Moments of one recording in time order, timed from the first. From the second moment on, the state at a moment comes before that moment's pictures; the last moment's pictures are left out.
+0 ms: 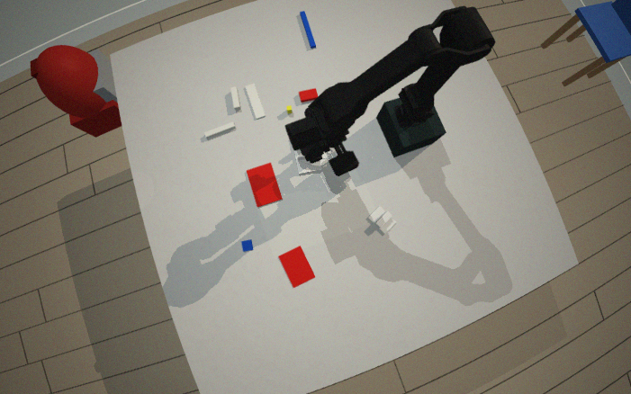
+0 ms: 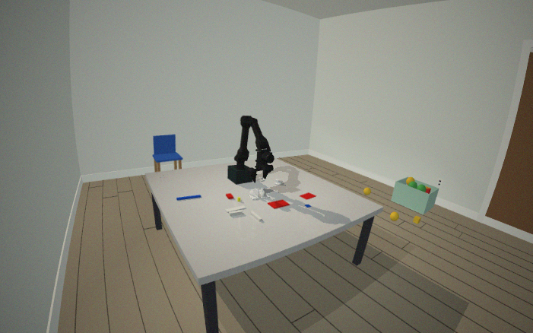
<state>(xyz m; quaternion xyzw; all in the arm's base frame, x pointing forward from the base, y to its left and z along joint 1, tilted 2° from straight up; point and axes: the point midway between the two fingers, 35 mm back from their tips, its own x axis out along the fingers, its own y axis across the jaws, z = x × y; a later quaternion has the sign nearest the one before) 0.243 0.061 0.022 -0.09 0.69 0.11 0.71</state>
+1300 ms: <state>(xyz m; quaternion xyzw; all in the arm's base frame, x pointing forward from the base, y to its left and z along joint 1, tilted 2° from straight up) 0.239 0.032 0.020 0.00 0.70 0.02 0.71</state>
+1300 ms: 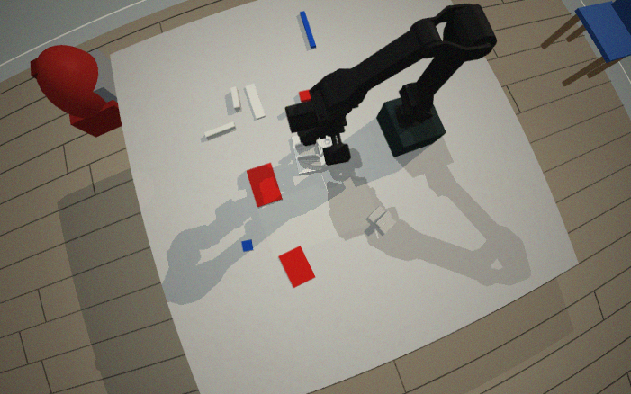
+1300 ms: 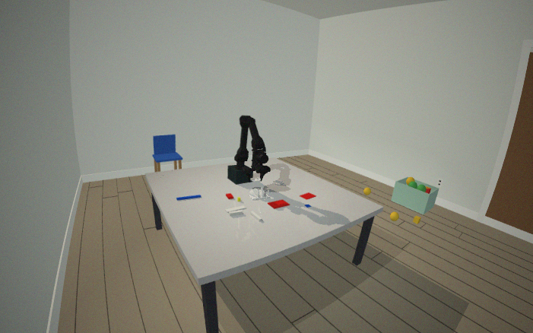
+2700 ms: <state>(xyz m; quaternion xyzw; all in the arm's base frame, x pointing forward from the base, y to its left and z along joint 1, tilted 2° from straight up) 0.231 0.037 0.019 0.00 0.70 0.03 0.71</state>
